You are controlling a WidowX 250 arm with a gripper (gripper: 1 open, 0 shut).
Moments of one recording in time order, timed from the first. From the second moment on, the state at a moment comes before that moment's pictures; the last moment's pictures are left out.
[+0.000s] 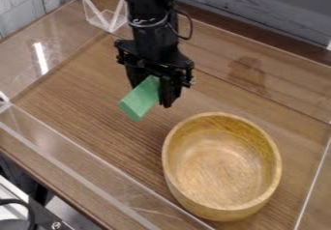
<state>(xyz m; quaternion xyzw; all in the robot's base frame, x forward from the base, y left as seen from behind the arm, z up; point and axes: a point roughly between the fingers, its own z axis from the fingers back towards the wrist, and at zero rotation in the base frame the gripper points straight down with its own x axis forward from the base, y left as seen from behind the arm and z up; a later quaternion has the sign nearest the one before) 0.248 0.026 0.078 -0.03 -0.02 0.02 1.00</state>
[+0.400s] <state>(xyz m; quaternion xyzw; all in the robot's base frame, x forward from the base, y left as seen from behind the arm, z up) 0.248 0.027 0.076 -0.03 -0.02 0.02 1.00</state>
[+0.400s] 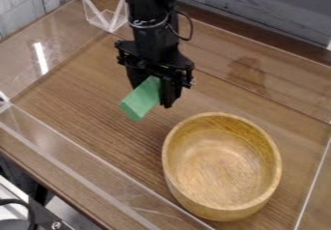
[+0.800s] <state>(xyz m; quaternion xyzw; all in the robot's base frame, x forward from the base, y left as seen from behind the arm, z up) 0.251 0.032 0.068 -0.03 -0.02 0.02 1.00</state>
